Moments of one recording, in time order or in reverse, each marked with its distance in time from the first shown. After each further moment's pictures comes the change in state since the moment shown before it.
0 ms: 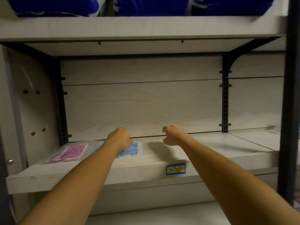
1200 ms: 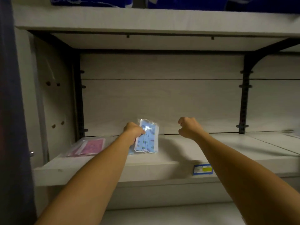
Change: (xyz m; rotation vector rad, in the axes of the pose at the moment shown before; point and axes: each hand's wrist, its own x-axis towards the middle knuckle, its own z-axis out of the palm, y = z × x) left_hand 0.030 -0.040 0.013 -1.106 0.002 -0.388; right_hand 0.025 -0.027 -0.004 0.168 0.172 0.127
